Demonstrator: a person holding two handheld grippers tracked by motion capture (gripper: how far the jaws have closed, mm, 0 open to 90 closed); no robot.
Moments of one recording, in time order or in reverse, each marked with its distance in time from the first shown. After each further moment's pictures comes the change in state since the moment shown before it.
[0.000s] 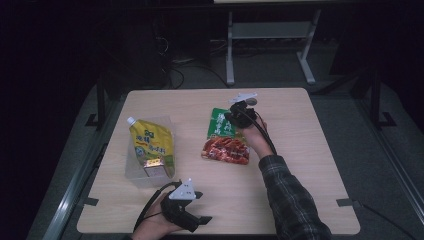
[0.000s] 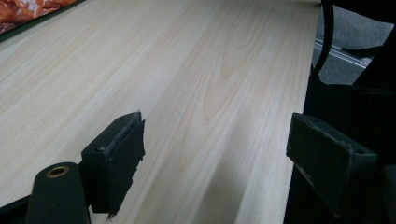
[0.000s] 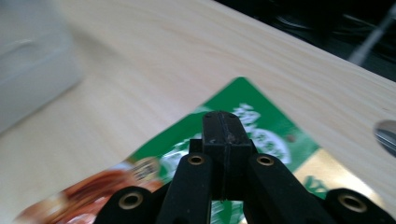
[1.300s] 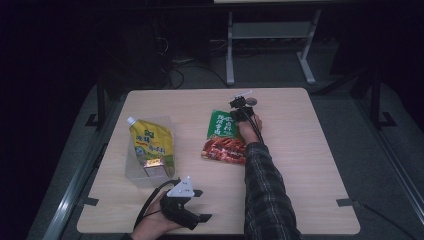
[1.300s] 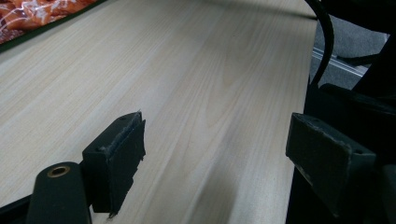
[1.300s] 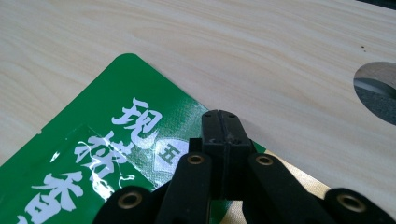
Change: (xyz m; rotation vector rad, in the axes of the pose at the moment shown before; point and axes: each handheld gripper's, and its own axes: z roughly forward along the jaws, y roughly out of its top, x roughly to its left) left arm 0.004 0.001 -0.003 -0.024 -0.013 -0.011; right arm -0.046 -0.013 0.080 0.131 -0.167 0.179
